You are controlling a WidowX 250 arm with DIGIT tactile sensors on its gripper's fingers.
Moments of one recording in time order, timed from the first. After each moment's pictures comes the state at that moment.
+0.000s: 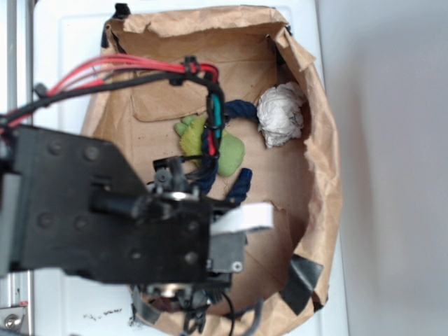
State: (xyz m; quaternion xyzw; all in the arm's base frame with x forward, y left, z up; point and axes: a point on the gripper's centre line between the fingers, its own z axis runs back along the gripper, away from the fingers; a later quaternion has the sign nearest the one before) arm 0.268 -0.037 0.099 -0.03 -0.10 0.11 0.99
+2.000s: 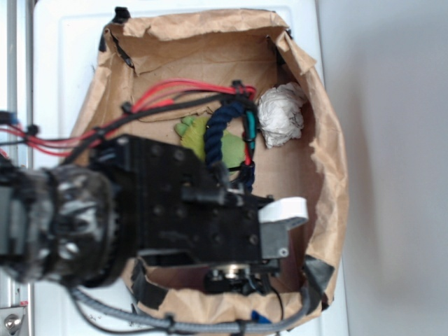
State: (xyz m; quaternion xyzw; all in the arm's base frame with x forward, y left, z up) arm 0.308 -0.051 0.063 -0.09 -0.11 0.15 0.98
